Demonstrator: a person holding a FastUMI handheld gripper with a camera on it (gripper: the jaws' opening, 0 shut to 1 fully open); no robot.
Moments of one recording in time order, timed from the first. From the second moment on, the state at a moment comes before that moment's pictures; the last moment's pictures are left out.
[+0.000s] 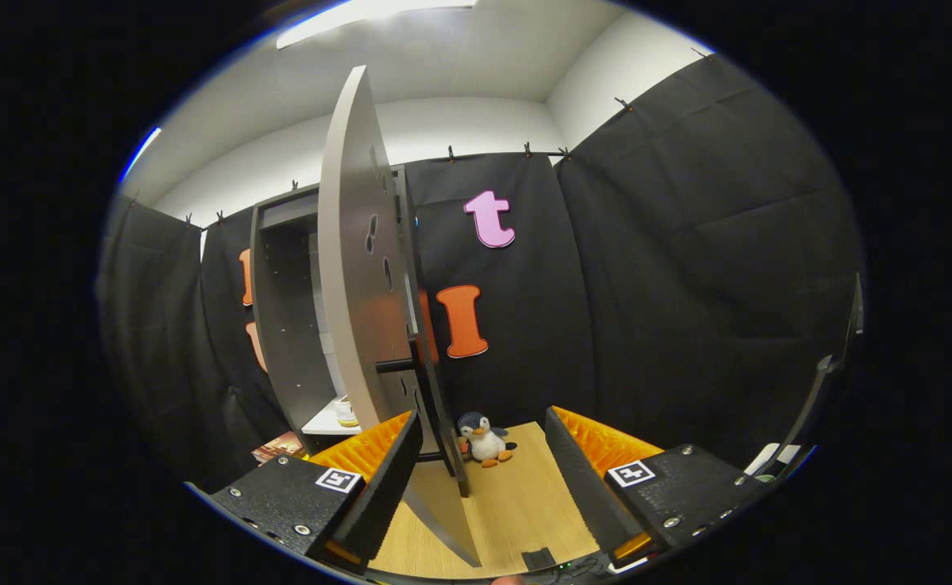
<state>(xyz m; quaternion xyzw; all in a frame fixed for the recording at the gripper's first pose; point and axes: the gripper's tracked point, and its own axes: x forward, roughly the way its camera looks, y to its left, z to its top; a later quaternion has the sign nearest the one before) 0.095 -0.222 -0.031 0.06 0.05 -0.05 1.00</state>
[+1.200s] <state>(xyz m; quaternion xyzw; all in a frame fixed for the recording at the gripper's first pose) 0.116 -0.128 -0.037 0.06 0.05 0.04 1.00</state>
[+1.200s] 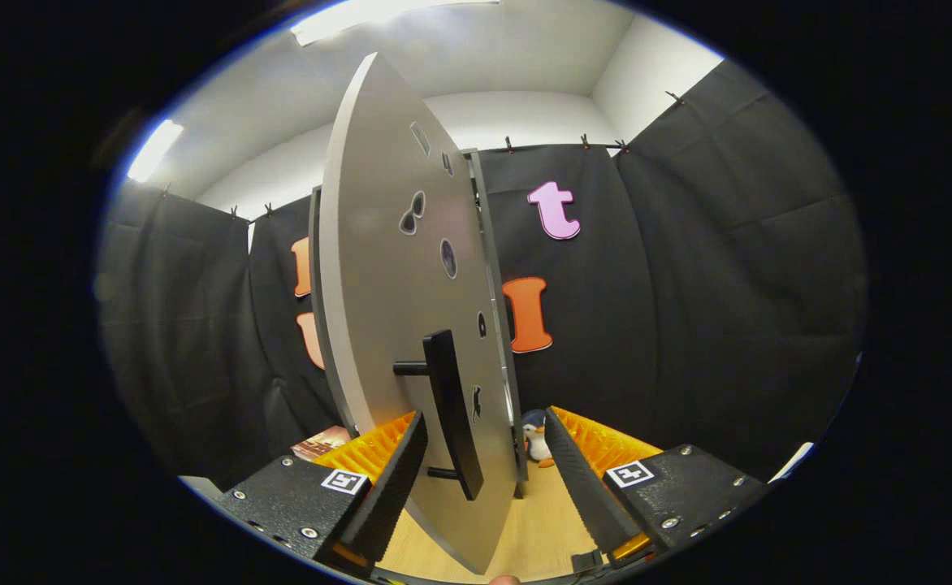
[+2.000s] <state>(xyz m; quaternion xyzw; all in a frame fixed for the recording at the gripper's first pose) 0.139 -0.048 -0.043 0.05 0.05 0.12 0.99</state>
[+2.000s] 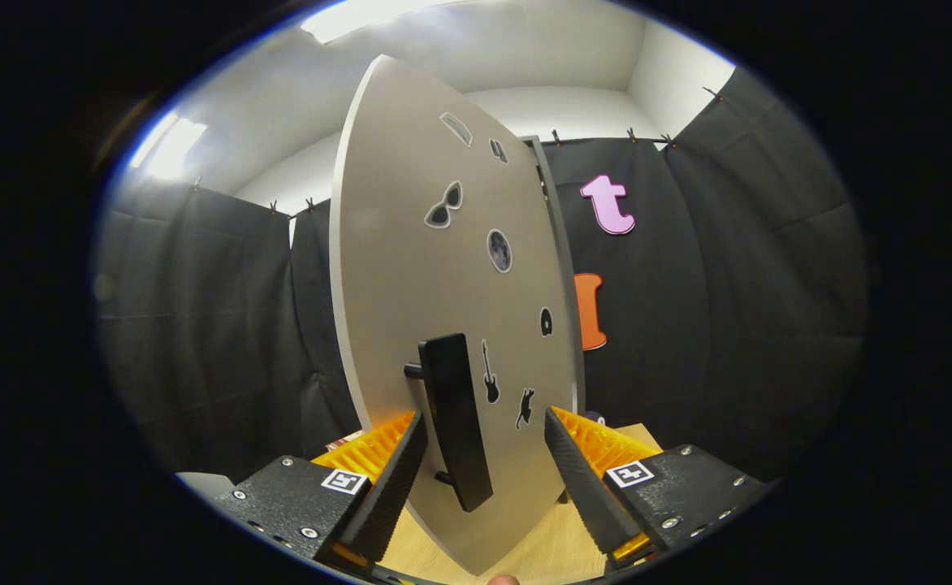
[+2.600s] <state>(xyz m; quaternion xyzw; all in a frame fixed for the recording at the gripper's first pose) 0.179 0.015 -0.048 0.06 0.05 0.17 0.98</state>
